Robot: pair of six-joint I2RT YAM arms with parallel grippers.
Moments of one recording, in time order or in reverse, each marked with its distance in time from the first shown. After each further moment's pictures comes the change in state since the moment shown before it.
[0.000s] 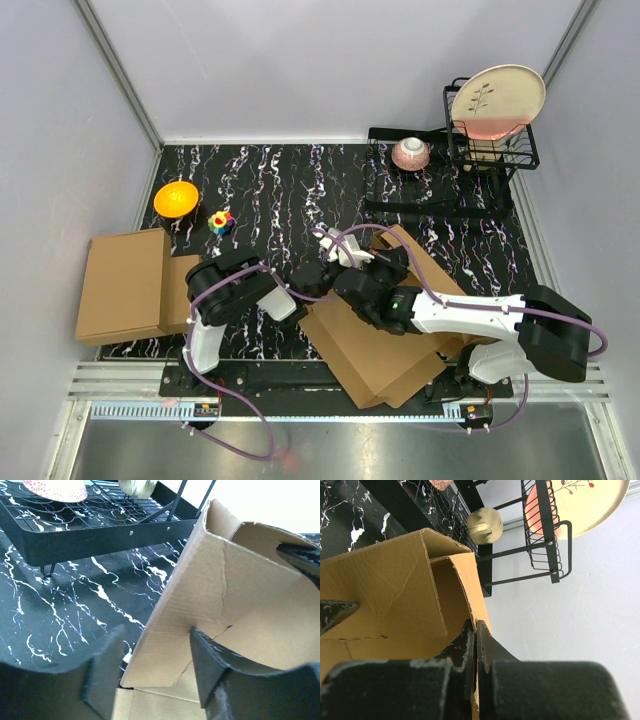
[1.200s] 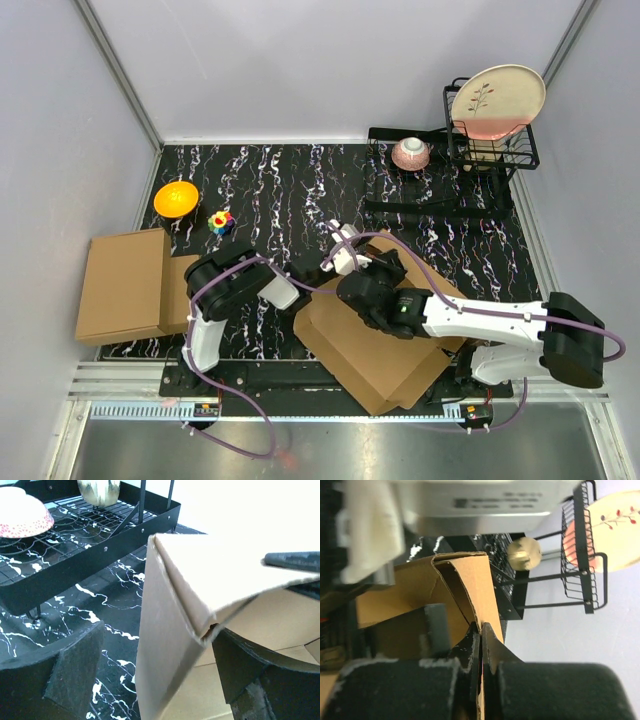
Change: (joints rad) left arm 0.062 0.015 0.089 -0.048 0.257 0.188; right arm 0.034 -0.086 0.027 -0.136 -0.163 0.068
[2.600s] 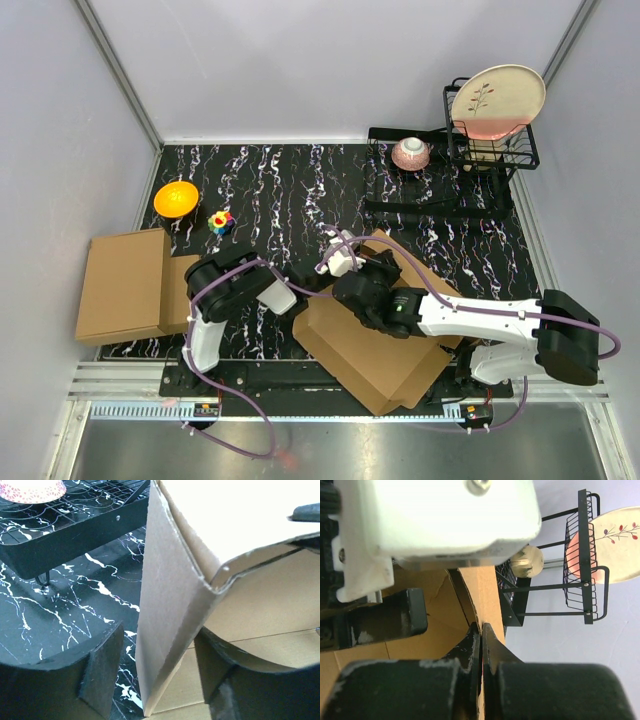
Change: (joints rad) left arm -0.008 -0.008 -0.056 -0.031 -0.077 0.018; right arm 0.016 0.027 0.031 -0.010 -0.054 -0.028
